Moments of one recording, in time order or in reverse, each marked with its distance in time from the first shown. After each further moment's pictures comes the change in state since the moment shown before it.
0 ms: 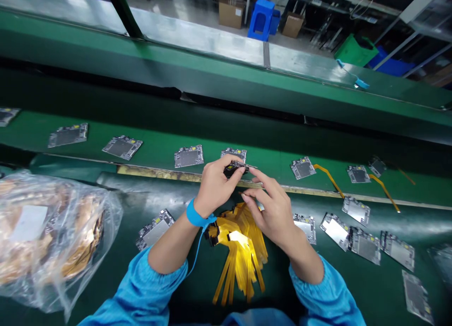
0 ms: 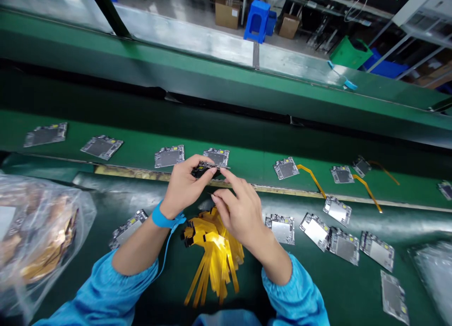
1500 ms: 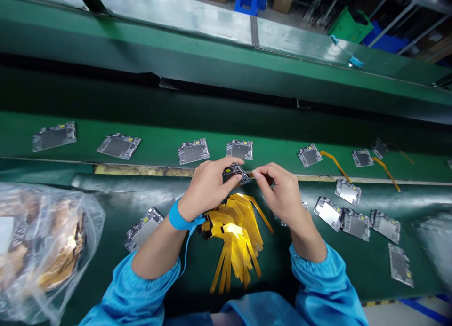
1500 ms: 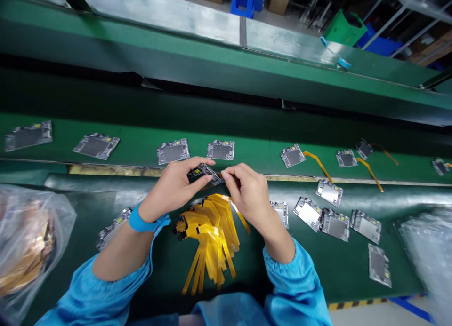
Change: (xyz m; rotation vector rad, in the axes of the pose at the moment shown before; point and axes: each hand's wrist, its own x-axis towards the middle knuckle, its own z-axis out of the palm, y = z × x) left_hand -0.003 0.013 -0.005 0.206 -0.373 -0.054; right_hand 0.002 0.025 -0.020 0.147 -0.028 0.297
